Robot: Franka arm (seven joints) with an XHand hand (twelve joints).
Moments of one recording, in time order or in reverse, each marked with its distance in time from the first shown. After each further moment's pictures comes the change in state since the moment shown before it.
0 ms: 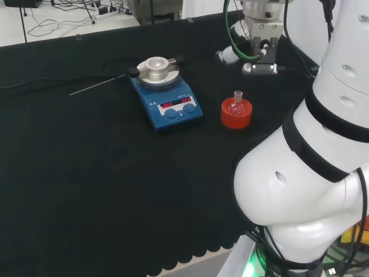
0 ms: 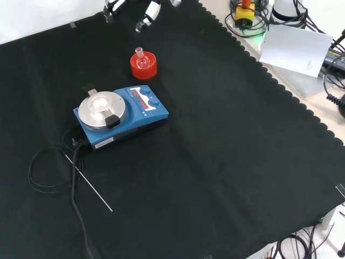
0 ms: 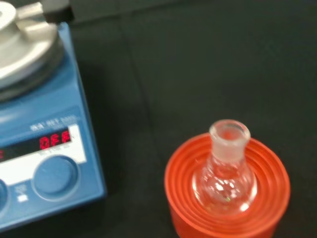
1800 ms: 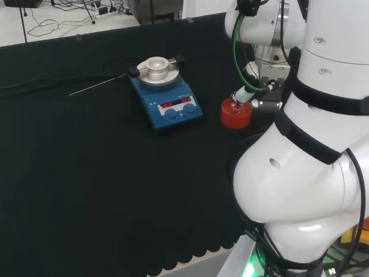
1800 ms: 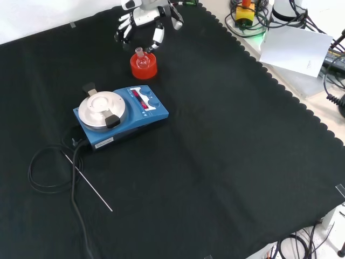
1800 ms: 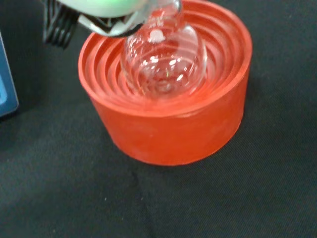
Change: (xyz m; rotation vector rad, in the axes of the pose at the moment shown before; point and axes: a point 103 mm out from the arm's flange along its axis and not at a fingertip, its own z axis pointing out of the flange) arm -0.040 0.004 0.108 0.080 0.049 0.074
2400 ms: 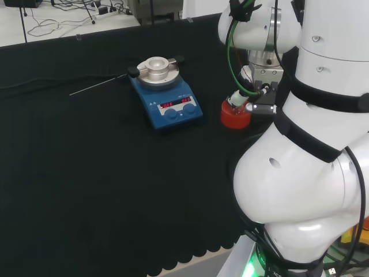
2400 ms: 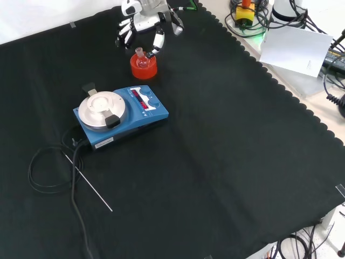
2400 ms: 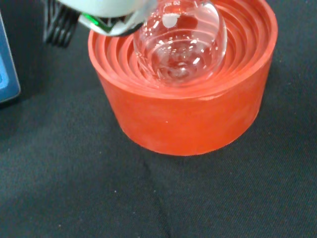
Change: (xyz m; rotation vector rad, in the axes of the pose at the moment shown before) arm 0.009 0.004 0.010 -0.004 -0.019 0.009
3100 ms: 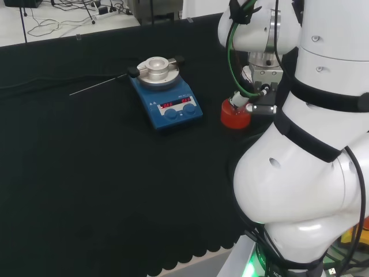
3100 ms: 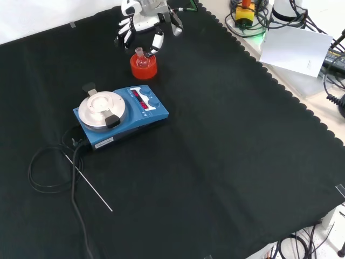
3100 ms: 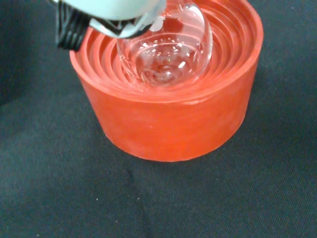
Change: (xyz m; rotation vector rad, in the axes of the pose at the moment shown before) arm -0.003 0.003 0.002 -0.014 -0.025 0.025
